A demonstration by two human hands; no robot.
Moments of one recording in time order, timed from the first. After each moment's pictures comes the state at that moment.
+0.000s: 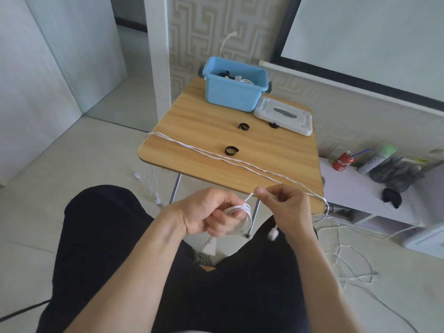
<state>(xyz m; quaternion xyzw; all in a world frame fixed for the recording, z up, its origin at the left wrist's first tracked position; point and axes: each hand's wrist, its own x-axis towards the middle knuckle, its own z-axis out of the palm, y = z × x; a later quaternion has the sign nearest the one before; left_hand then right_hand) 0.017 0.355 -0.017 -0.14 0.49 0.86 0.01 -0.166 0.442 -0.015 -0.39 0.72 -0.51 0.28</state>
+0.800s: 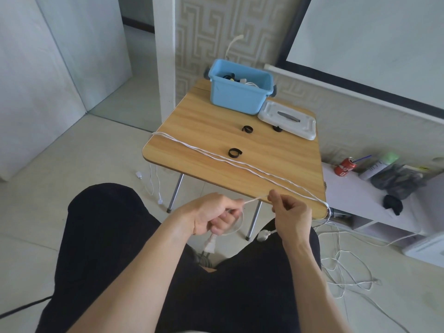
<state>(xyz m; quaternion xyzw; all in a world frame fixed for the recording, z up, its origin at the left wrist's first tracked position) 0.011 0.352 -0.034 -0.31 0.48 0.82 -0.03 -0.171 0.439 -0.045 -0.31 0.78 -0.49 0.22</state>
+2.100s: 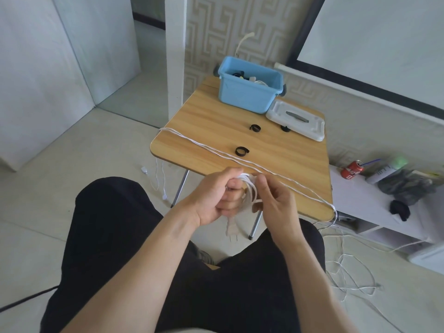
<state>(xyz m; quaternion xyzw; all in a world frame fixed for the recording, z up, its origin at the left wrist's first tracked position) 0.011 0.355 -0.013 -0.28 0.40 0.83 -0.25 -0.130 0.426 -0.017 -0.45 0.64 -0.51 0.35</state>
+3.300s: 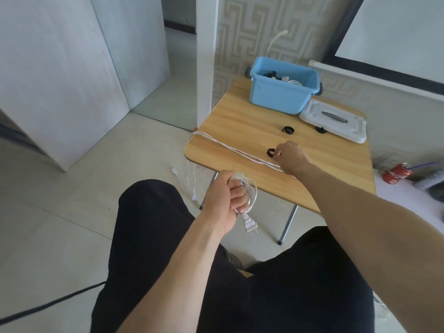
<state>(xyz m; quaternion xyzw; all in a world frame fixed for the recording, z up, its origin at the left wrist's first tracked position) 0.043 0.347 -0.030 -0.43 0.17 0.79 -0.41 -0.186 0.230 -0.063 -0.62 0.78 -0.02 0.10</state>
